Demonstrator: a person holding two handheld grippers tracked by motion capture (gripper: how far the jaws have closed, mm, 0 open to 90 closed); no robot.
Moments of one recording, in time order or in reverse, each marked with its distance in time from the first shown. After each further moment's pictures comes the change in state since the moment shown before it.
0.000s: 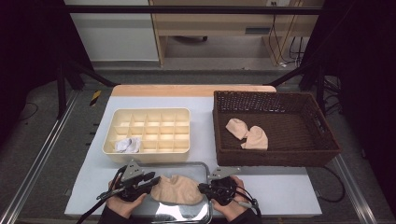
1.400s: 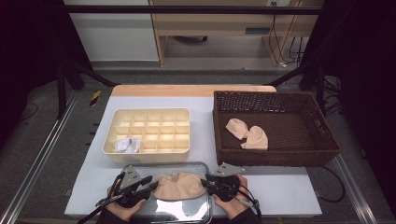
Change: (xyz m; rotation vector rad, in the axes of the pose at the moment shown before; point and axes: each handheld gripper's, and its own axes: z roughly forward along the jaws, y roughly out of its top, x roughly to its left) left arm -0.001 -0.023 0.007 0.002 0.020 0.014; right arm -0.013 -0.005 0.004 -0.092 -0.125 0.013
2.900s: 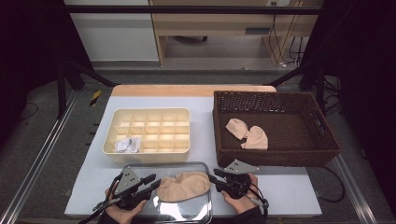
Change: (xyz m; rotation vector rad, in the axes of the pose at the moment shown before) left arm -0.015 0.014 -0.020 -0.148 -0.036 0.014; right arm -0.020 -0.001 -0.022 -0.095 -0.012 0.036
